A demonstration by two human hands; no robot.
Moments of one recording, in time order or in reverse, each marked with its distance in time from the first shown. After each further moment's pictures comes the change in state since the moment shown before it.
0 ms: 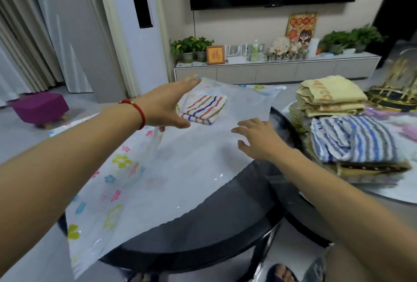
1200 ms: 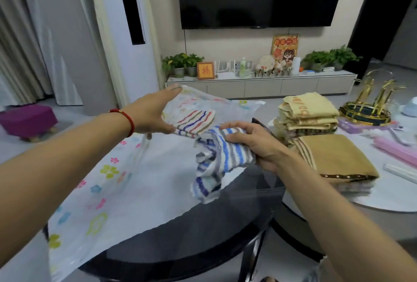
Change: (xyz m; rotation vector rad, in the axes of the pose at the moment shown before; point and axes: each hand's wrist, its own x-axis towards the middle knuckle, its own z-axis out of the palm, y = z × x) left_hand -0.007 0.014 -0.020 -0.038 0.031 -0.111; right_hand -0.050 -0.022 -0.087 1.653 -0.086 0.221
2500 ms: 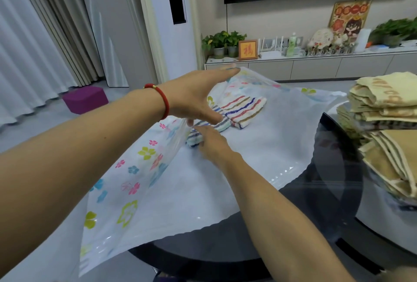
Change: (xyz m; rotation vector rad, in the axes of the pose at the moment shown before) left_hand -0.005 -0.018 -0.012 -0.029 -0.062 0.180; right_hand 0.169 0.121 0.169 -1.033 -0.033 -0.066
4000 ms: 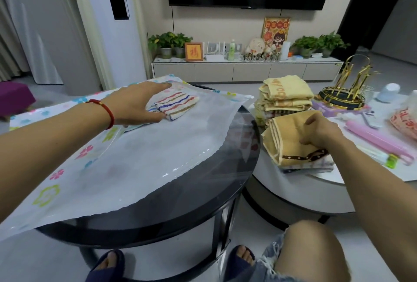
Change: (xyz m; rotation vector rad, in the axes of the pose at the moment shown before) left_hand 0.010 0.029 0.054 0.266 0.098 -0.104; right_hand -0.242 0.291 -0.295 -0.154 0.333 0.826
